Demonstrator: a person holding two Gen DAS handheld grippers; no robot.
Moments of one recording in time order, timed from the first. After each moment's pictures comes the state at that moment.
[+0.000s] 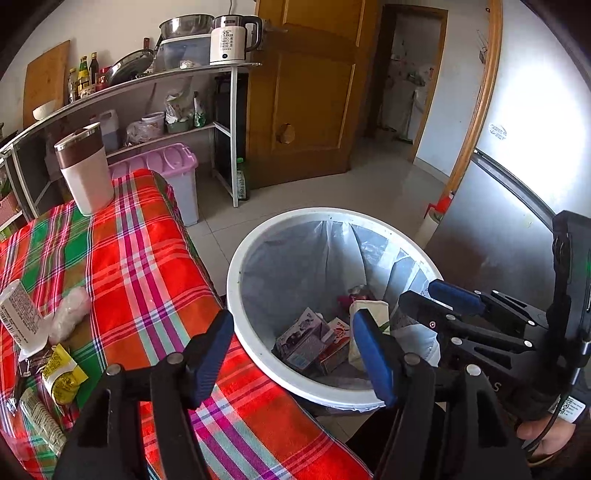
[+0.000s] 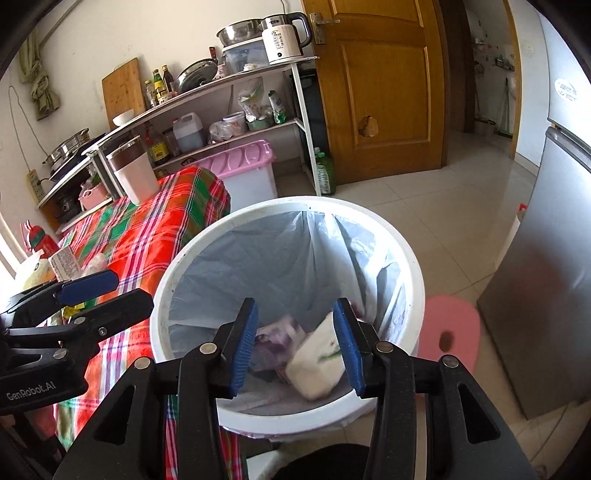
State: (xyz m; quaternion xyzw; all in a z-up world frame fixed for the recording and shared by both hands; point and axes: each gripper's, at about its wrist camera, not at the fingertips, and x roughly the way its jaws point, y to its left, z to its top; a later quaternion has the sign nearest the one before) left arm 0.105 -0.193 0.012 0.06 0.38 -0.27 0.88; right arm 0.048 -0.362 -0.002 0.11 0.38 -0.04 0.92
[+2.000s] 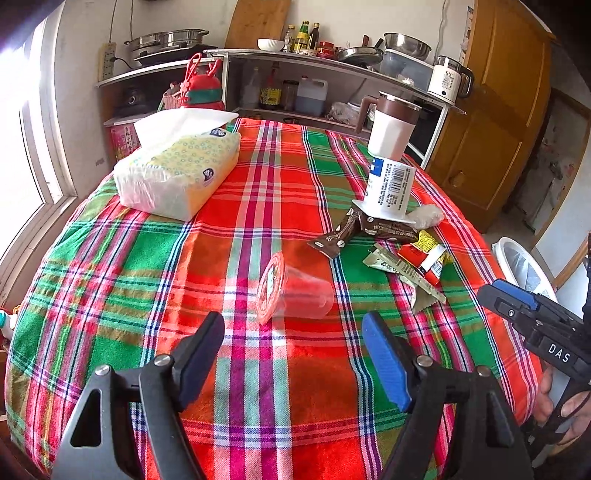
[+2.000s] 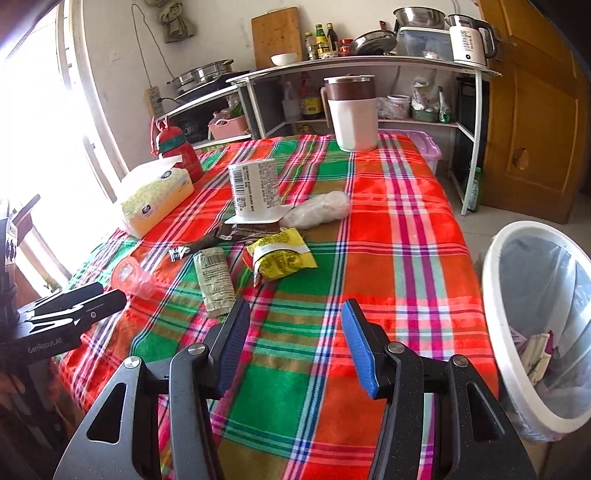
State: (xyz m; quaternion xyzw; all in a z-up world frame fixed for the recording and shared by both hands) left arm 0.047 0.123 -0.032 -0.08 0.40 0.00 0.91; right arm 0.075 -0.118 -0.018 0.02 0.39 0.20 0.90
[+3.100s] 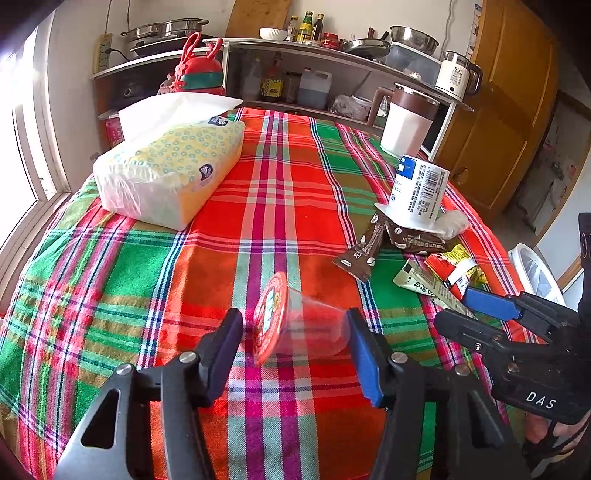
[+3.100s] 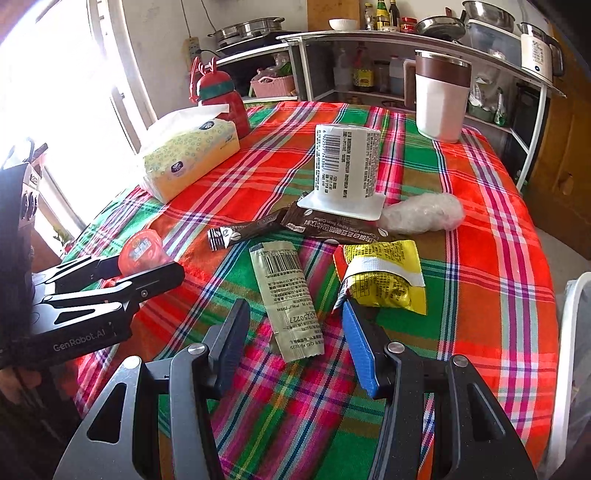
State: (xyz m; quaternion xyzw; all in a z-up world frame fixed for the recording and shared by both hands) left arm 0.081 0.135 -0.047 -0.09 0.41 -0.01 0.91; right arm 0.105 -0.044 -0.036 -0.05 0.44 0.26 0.86
